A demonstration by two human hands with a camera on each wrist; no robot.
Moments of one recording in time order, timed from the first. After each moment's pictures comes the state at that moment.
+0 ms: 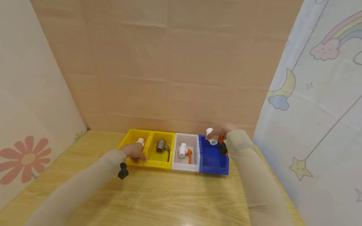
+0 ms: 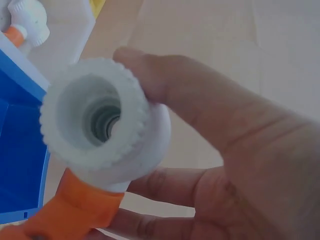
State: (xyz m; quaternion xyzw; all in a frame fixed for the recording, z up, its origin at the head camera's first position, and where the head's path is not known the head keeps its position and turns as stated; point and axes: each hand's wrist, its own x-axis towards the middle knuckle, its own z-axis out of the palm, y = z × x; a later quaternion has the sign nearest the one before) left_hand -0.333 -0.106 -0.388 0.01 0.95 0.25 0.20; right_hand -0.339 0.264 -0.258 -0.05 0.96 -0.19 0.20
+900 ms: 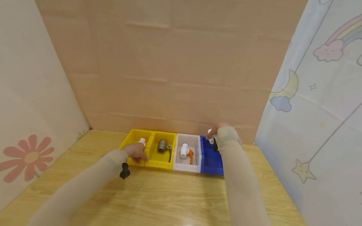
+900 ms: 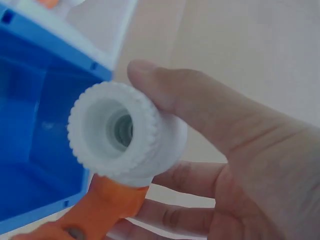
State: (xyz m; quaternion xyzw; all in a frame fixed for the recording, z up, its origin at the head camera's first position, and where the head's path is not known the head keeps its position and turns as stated) left_hand -0.339 -0.106 -0.392 0.01 0.95 0.25 0.20; right_hand -0.383 0.262 -0.285 0.05 0.96 -0.18 0.19
